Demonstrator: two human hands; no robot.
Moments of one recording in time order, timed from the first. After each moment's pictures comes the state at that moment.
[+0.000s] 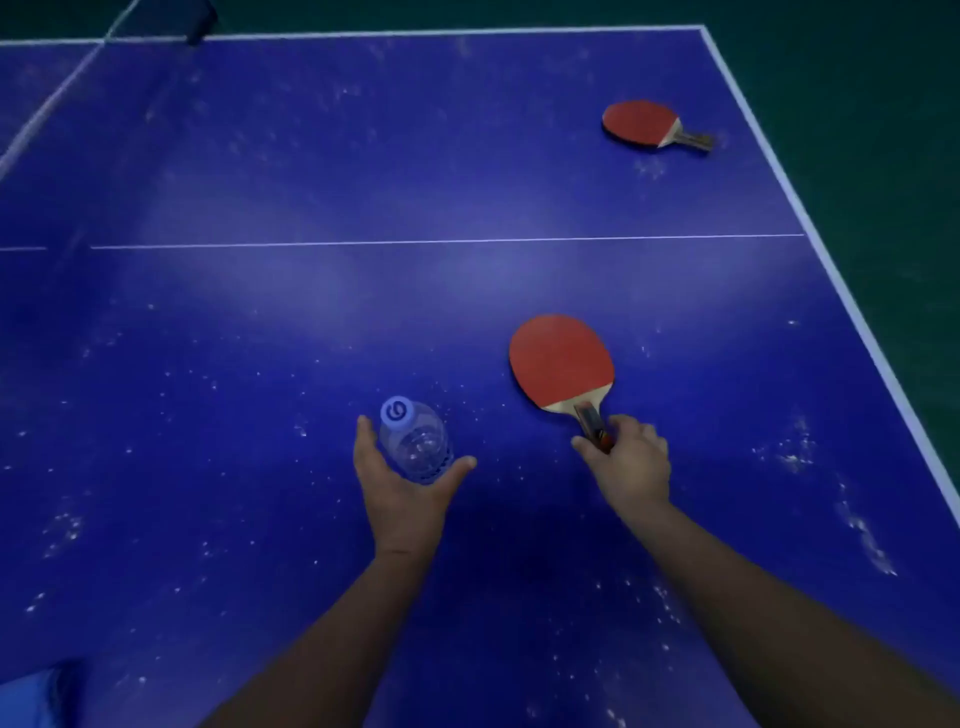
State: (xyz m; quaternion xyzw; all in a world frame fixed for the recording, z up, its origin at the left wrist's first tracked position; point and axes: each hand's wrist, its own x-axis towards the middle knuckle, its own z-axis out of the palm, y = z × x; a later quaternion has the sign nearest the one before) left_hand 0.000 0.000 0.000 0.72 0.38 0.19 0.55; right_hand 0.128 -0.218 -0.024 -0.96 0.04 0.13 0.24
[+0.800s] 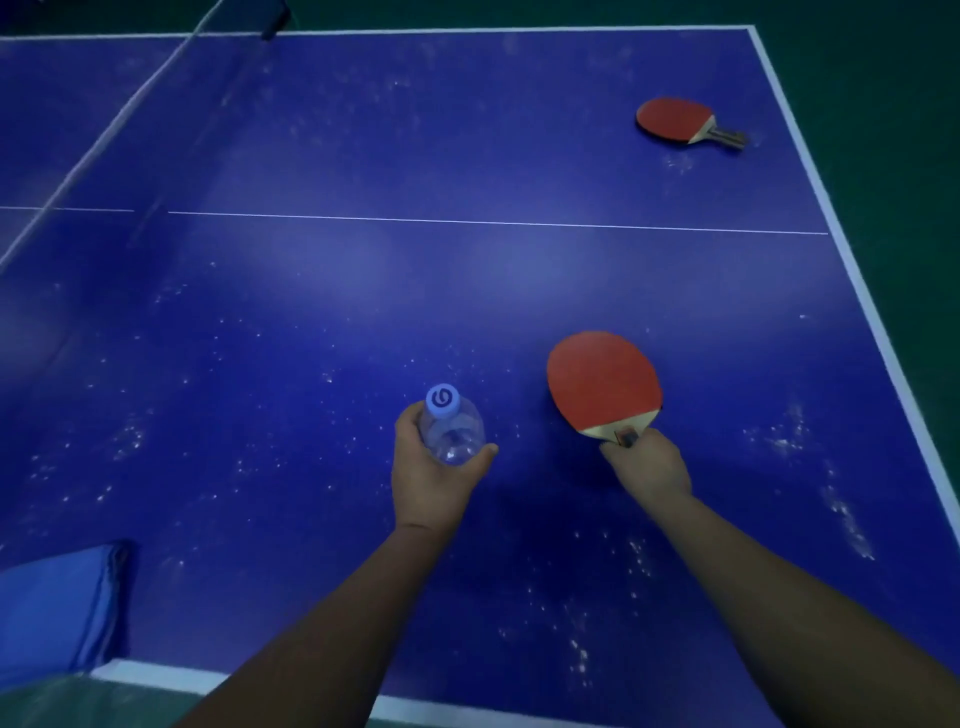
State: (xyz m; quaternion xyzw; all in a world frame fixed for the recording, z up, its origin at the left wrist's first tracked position) left_hand -0.040 -0.055 0.026 0.73 0.35 0.17 0.56; right_hand 0.106 -0.275 -0.013 -0.92 0.07 0.24 0.29
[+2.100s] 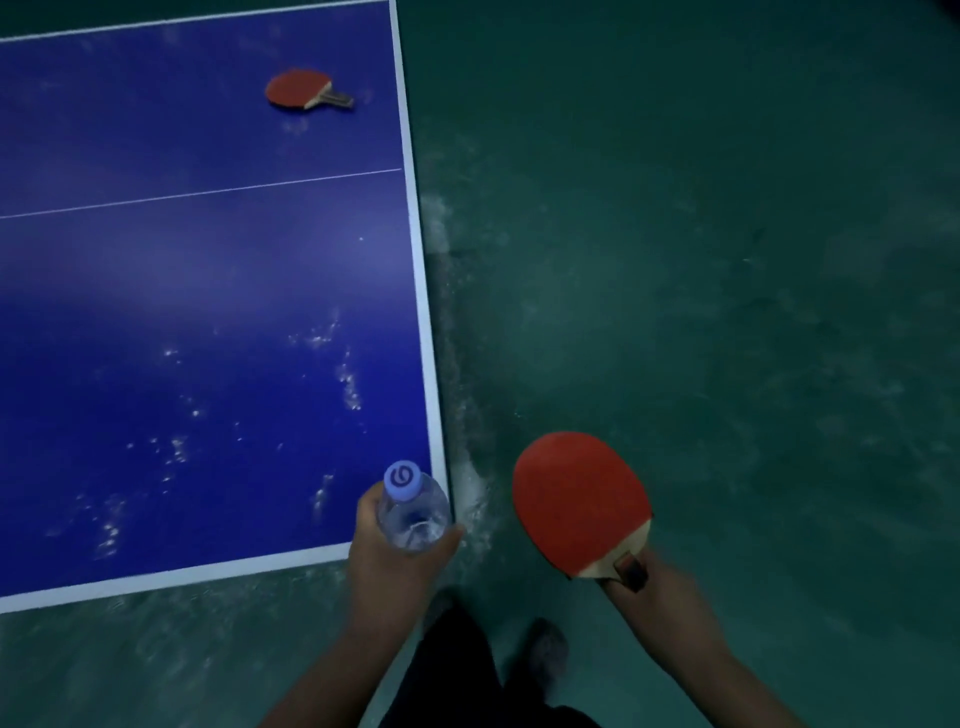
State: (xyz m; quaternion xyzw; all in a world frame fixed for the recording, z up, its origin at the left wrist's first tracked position) left_hand -0.073 -0.715 0.078 0.74 0.33 0.07 0.58; right_hand -0.042 -0.998 0.043 -0.92 0.10 0.27 0.27
